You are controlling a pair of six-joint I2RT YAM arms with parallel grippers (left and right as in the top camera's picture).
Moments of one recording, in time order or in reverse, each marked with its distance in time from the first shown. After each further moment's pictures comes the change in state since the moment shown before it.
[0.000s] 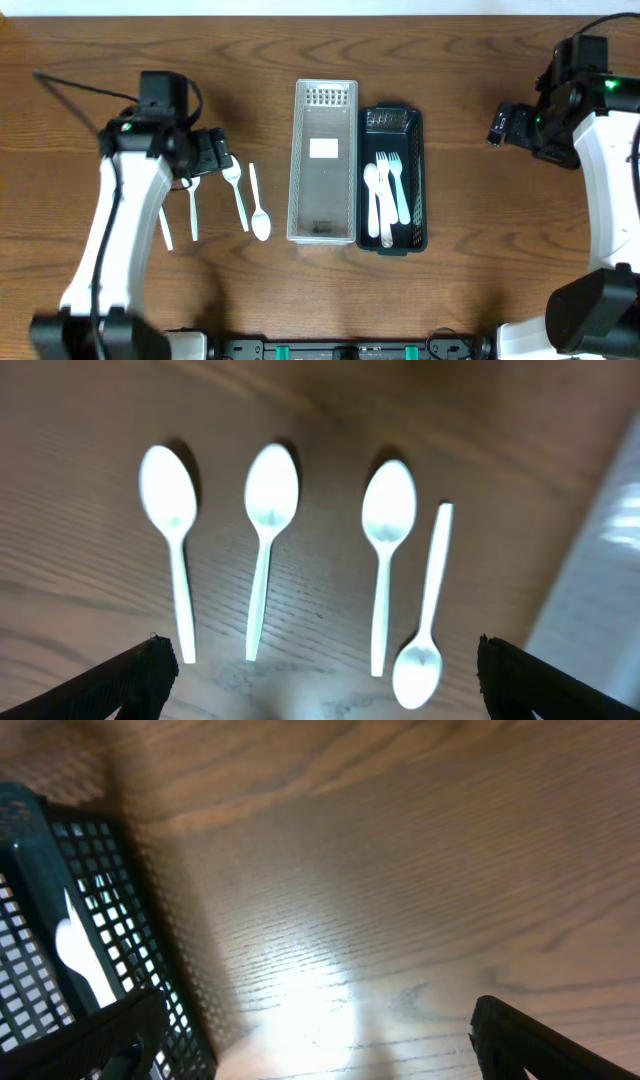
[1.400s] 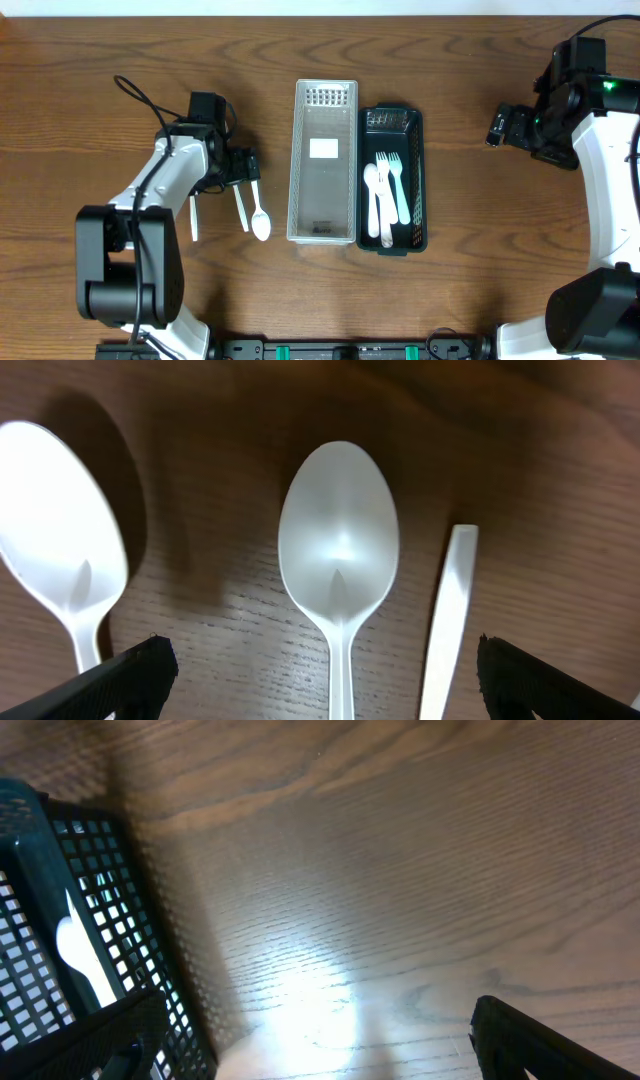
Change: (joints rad) left arm -0.045 0.272 -0.174 0.330 0.102 0.005; right arm 0.000 0.000 -0.004 0.004 -0.005 -0.004
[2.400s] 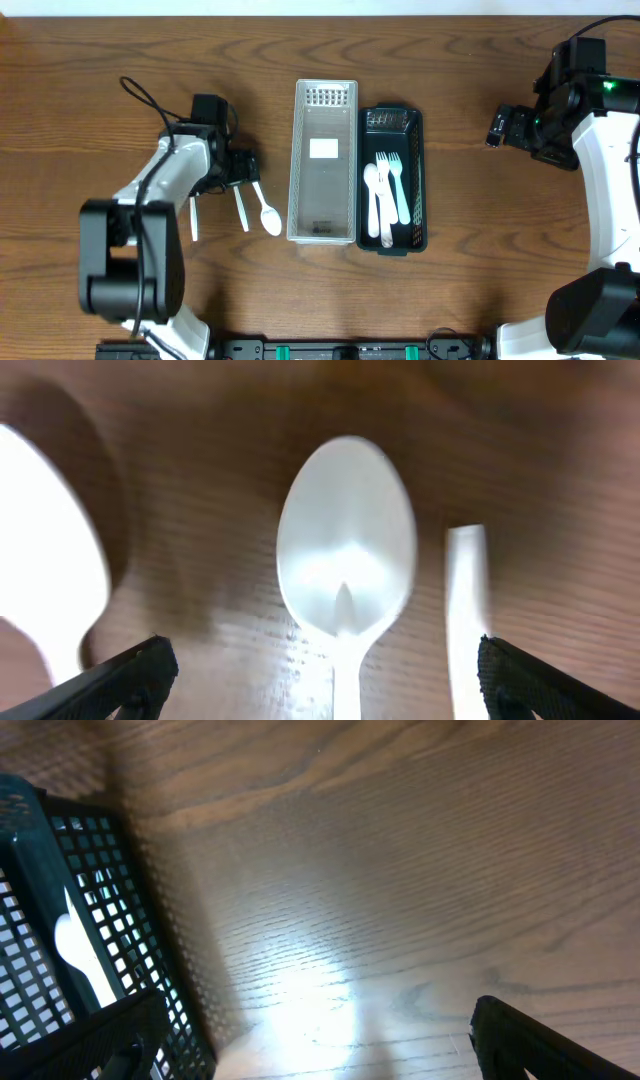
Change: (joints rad) left arm 0.000 0.002 -0.002 0.014 -0.003 0.003; right arm 0.000 0.000 0.000 -0.005 0.000 -0.003
